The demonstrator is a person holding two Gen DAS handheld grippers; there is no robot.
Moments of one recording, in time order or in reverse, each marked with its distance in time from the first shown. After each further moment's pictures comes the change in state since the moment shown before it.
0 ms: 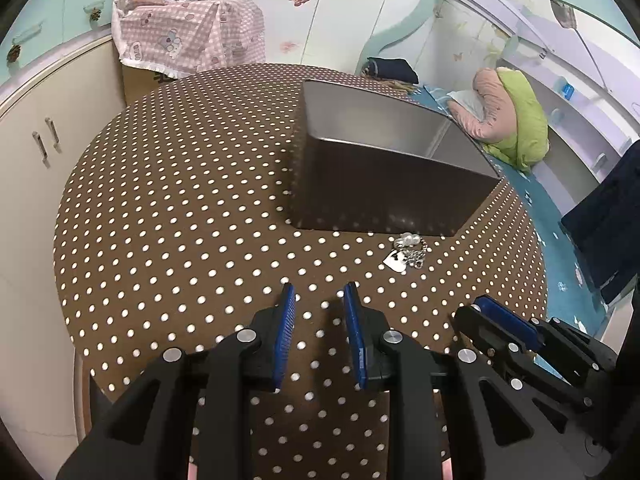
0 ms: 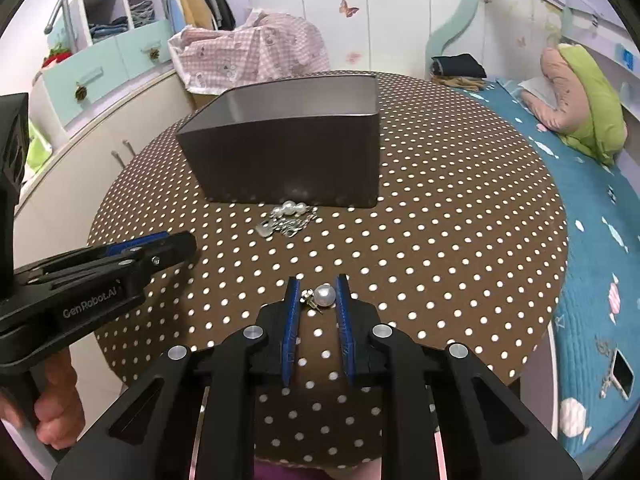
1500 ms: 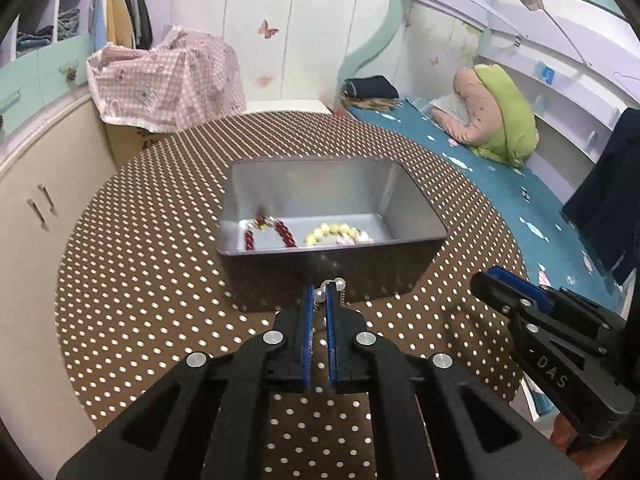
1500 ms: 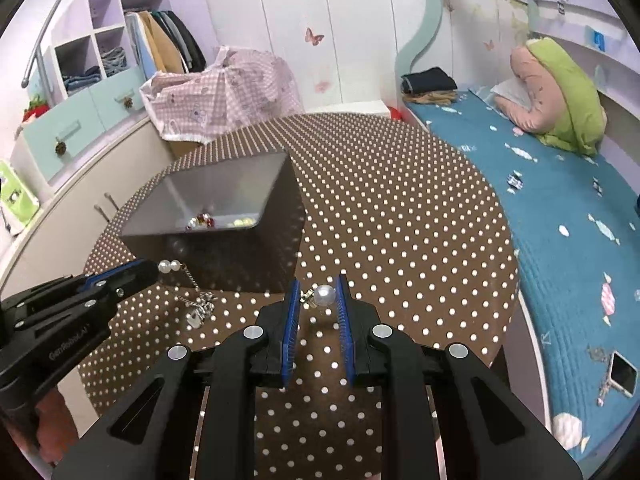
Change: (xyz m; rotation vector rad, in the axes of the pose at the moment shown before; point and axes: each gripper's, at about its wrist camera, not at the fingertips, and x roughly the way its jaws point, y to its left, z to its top) left arm -0.011 -0.054 0.034 0.127 -0.107 0.041; right arm -0.017 -0.071 0.047 0.089 -0.111 -0.021
